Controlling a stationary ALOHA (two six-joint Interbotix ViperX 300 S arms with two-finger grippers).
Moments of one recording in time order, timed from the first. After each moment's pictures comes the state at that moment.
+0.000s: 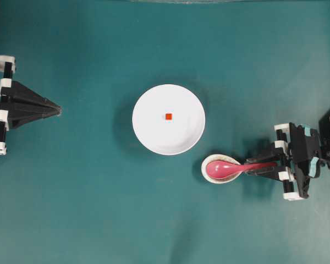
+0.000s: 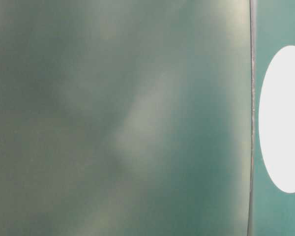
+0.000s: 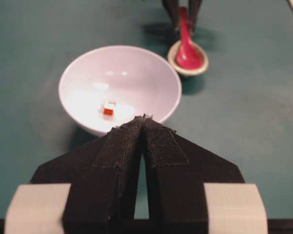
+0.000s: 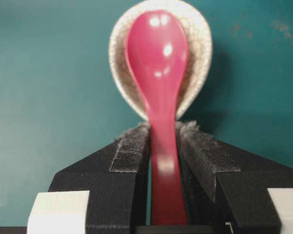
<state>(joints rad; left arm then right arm) 0.00 -0.96 1.15 0.00 0.07 -0.05 0.45 0.00 1.35 0.43 -0.87 0.07</state>
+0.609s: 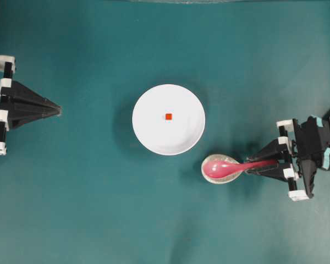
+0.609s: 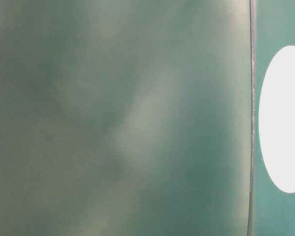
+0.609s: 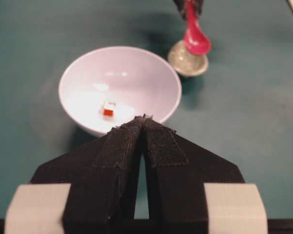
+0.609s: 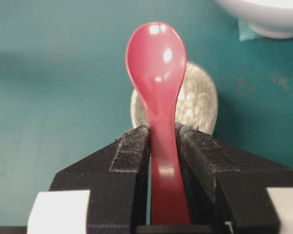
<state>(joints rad) 0.00 -0.96 1.15 0.00 0.06 -0.05 0.42 -0.22 1.34 0.43 -0.78 0.05</state>
